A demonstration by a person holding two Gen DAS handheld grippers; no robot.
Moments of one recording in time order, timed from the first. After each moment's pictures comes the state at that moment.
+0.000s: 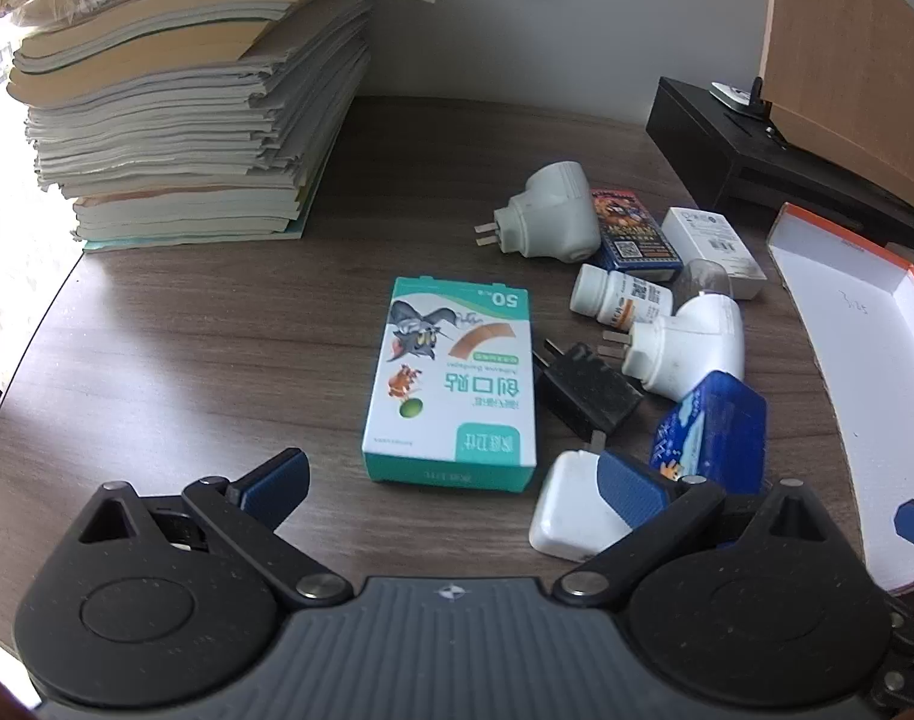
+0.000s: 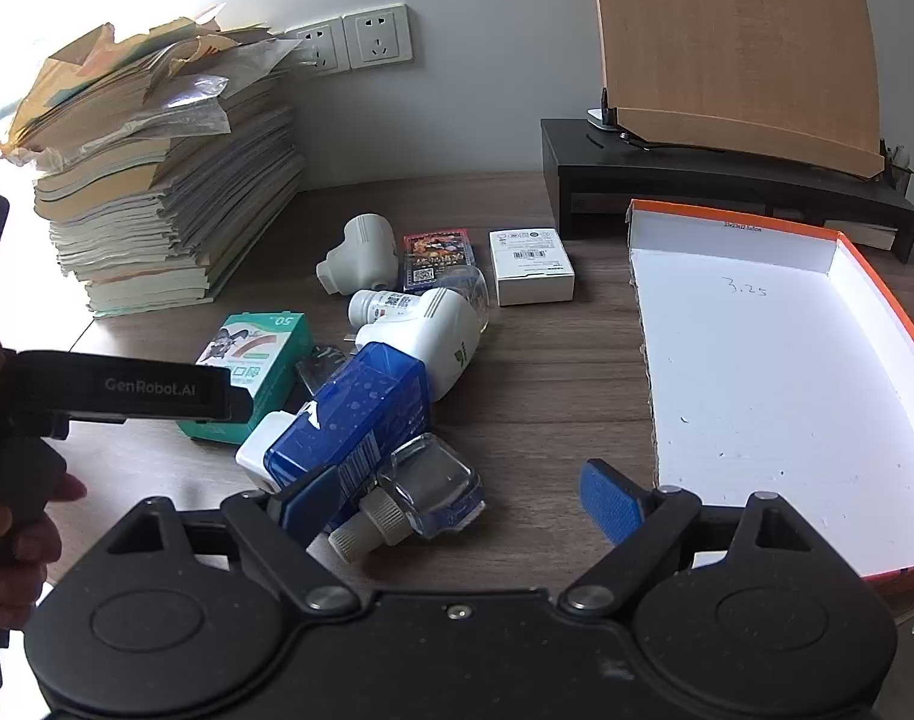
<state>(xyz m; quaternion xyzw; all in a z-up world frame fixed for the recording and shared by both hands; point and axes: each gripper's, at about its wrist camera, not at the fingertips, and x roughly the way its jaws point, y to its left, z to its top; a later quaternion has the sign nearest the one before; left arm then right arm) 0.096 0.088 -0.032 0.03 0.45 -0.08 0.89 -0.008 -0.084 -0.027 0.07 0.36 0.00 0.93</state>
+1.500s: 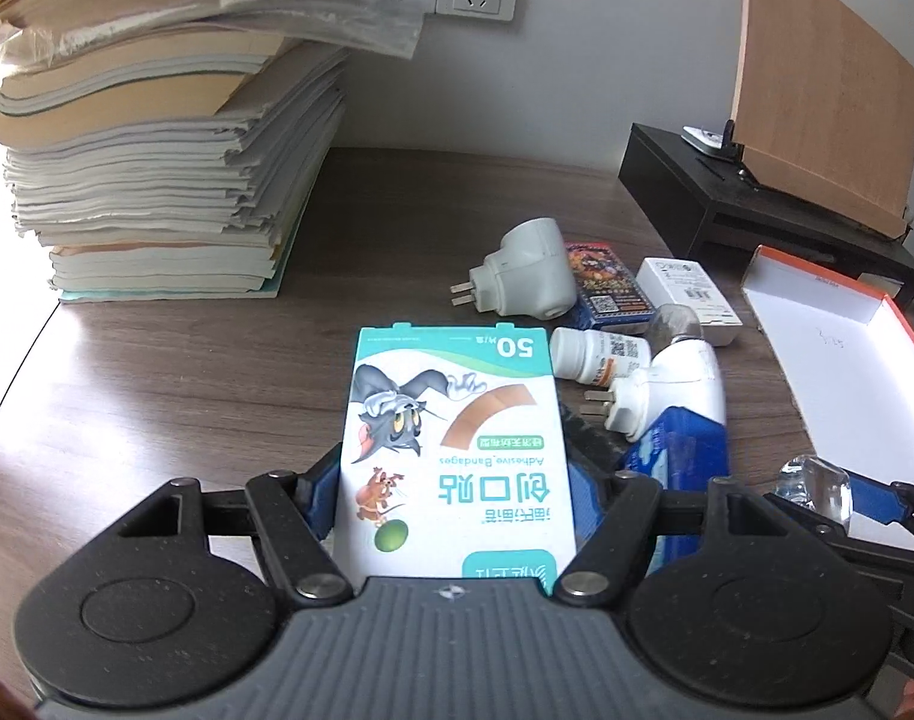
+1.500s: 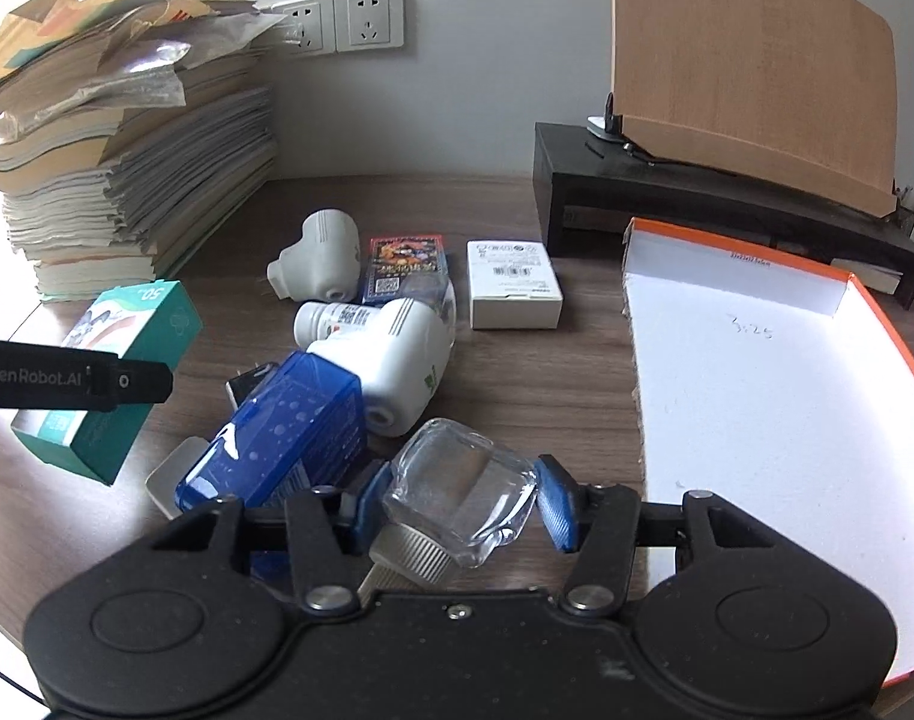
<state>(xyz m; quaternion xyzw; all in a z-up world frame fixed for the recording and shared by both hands) 0.098 0.083 -0.022 0.02 0.40 -0.12 0.91 0.036 -0.092 -0.043 0.02 0.37 -0.02 0.93</state>
